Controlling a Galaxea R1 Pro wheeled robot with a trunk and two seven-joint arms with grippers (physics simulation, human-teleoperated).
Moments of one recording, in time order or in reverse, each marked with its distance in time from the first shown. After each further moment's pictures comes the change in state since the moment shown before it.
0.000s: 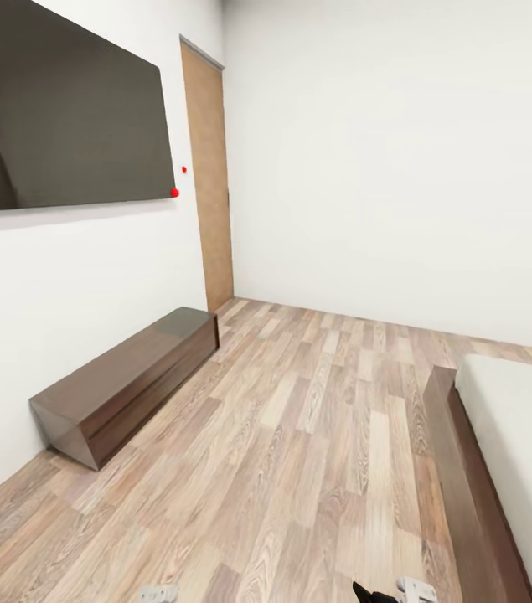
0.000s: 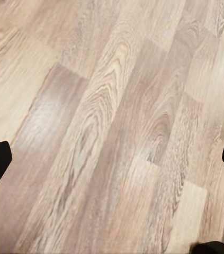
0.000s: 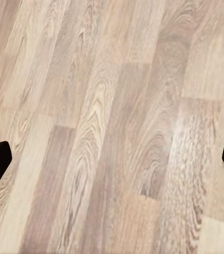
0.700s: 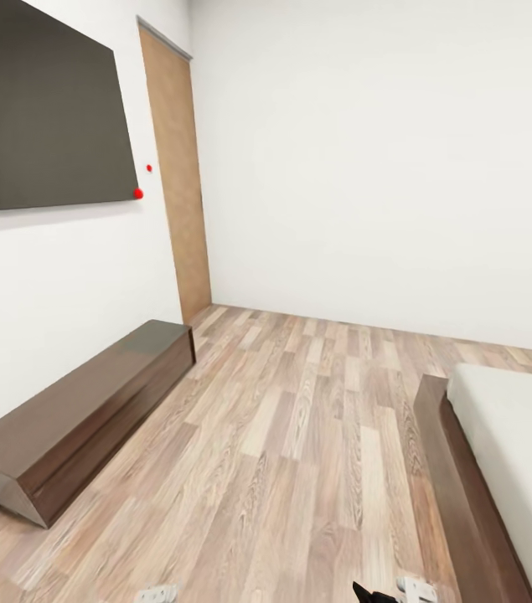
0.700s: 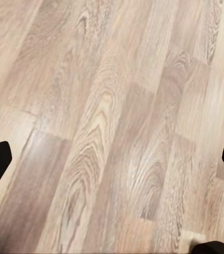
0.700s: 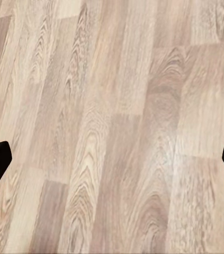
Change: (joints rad) left arm 0.000 0.000 0.000 0.000 0.000 0.000 0.000; right arm 0.000 0.000 0.000 0.000 0.000 0.000 0.000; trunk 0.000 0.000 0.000
